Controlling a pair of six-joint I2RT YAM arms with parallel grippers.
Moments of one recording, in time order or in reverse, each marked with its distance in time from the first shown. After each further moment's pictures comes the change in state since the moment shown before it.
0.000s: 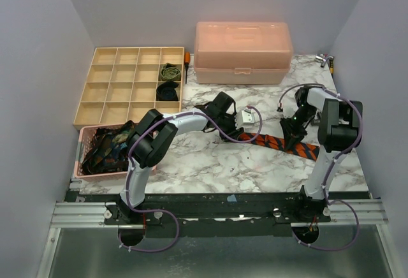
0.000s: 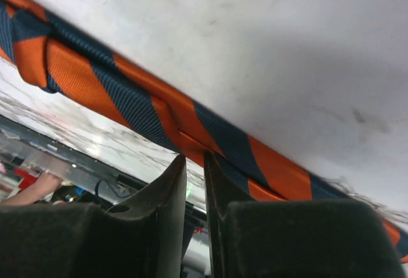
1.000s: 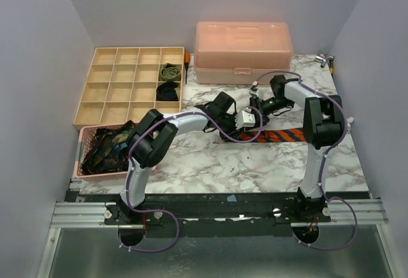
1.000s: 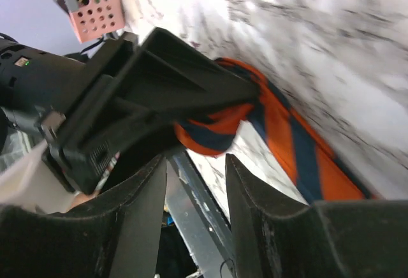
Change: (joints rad) left arm -0.003 0.002 0.010 -0.017 -0.007 0.005; right arm 0.181 0.120 0.218 0.103 -0.704 0.236
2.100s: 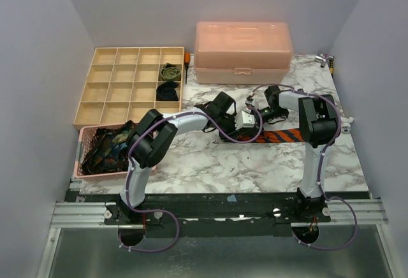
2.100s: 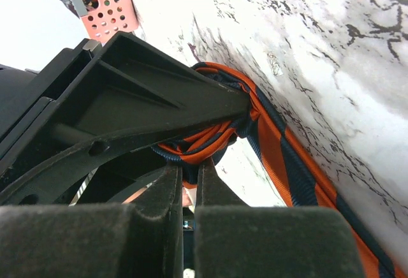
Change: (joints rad) left arm 0.000 0.000 0.003 -0.022 -0.002 0.020; right arm 0.085 0.039 -0.162 0.226 -0.098 0.164
